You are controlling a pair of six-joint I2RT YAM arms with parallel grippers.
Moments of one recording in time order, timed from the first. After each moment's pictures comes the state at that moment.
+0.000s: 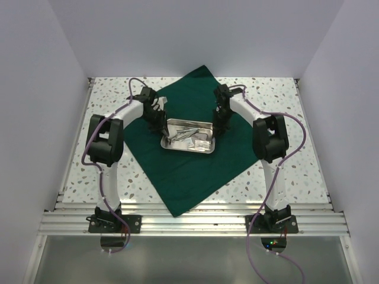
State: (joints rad) left arm -0.24 2.11 1.58 -0.71 0.39 -0.22; right arm 0.37 2.26 1.89 -1.06 -0.19 0.50
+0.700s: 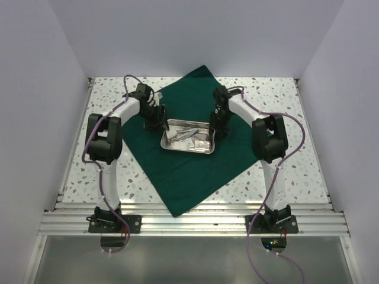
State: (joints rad) left arm -0.19 2.15 1.63 -0.69 0.39 -0.23; right arm 0.37 2.26 1.87 -1.07 -0.21 0.49
